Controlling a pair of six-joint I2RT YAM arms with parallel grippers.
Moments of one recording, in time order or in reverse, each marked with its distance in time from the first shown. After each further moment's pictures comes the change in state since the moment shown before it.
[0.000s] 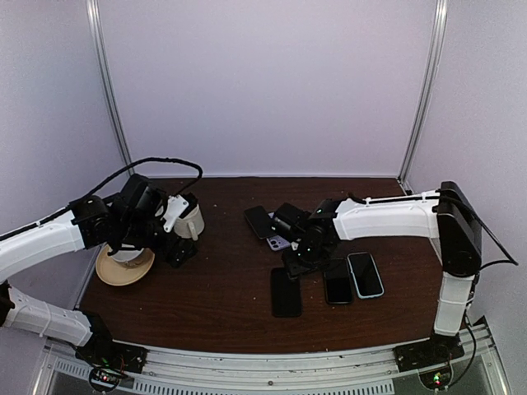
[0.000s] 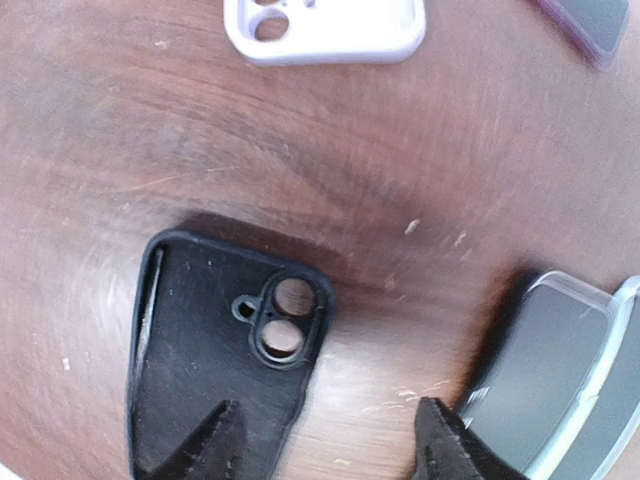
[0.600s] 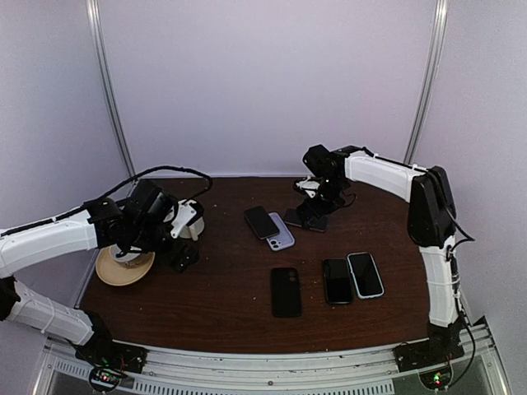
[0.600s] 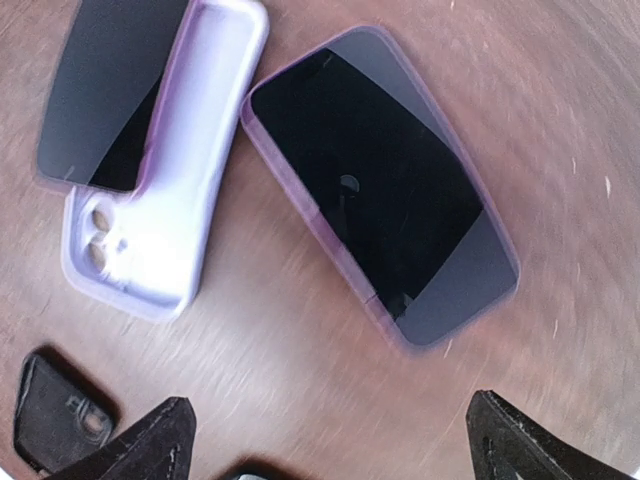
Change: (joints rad) left arm 0.006 0.077 -0.022 0.022 -0.017 0.035; right arm -0.421 0.254 0.534 -0.224 -0.230 -0.771
